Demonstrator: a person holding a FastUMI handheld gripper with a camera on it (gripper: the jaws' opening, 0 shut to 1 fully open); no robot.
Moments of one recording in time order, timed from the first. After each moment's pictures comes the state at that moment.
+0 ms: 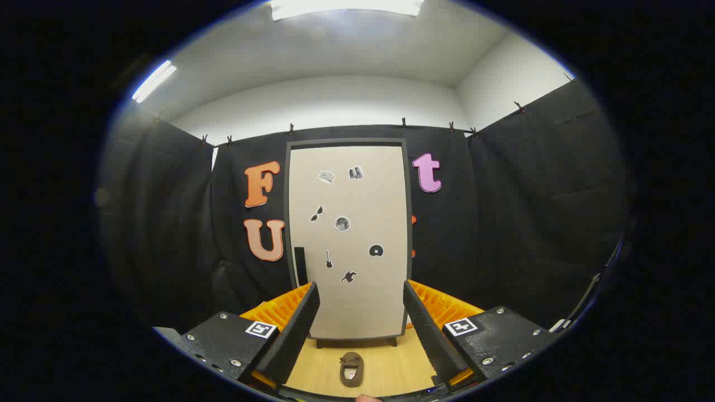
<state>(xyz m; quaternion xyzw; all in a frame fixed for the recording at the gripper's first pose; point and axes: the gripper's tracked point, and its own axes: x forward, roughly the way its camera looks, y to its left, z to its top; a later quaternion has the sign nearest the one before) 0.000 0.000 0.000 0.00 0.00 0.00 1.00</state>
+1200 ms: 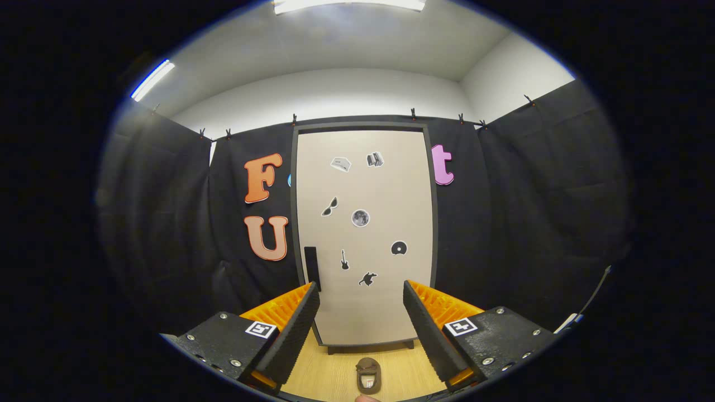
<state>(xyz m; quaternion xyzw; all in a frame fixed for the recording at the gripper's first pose) 0.075 0.067 -0.023 0.01 0.02 0.00 1.00</state>
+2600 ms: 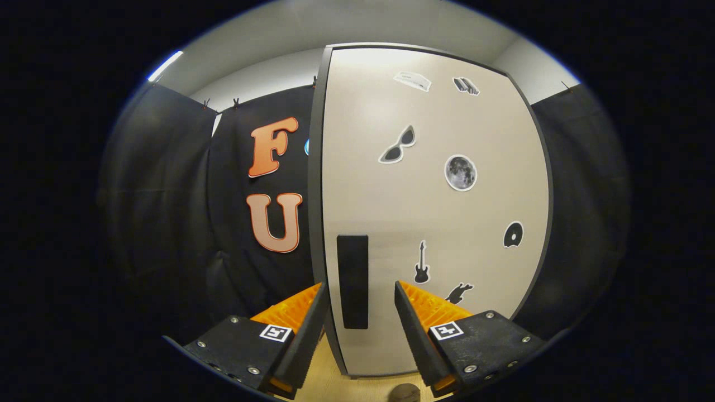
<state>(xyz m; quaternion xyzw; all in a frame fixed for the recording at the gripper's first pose) 0.307 0.183 -0.109 -0.01 0.05 0.05 1.00</state>
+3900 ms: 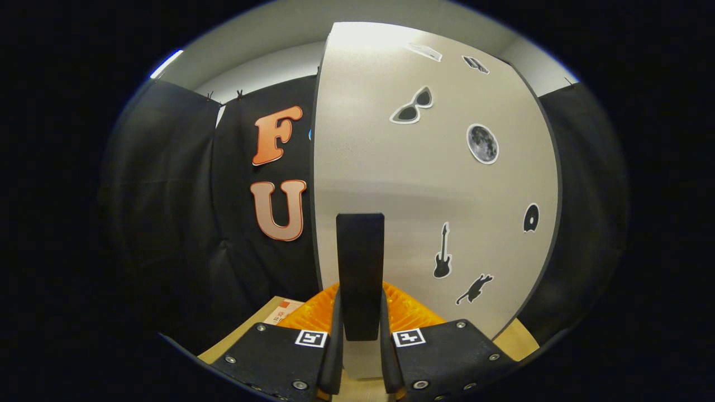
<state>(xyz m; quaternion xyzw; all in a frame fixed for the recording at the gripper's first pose) 0.309 0.190 -0.126 -0.01 0.07 0.07 0.99</state>
